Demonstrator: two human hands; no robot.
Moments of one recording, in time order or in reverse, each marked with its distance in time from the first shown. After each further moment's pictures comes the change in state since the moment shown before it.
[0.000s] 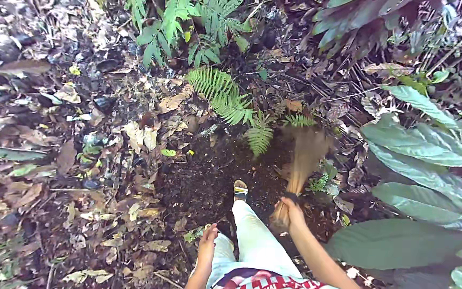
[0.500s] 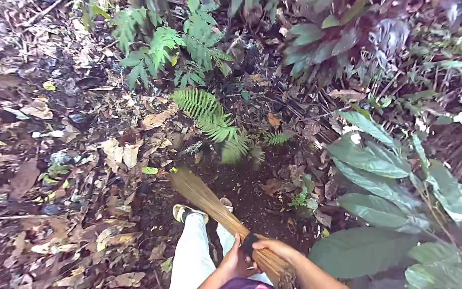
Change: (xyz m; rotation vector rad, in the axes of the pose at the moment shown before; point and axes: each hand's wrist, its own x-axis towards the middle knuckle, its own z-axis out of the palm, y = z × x) left_hand -0.045 0.041 0.107 -0.247 -0.650 -0.383; right_hand -0.063 -0.029 -0.020 -0.568 -0.791 0.494
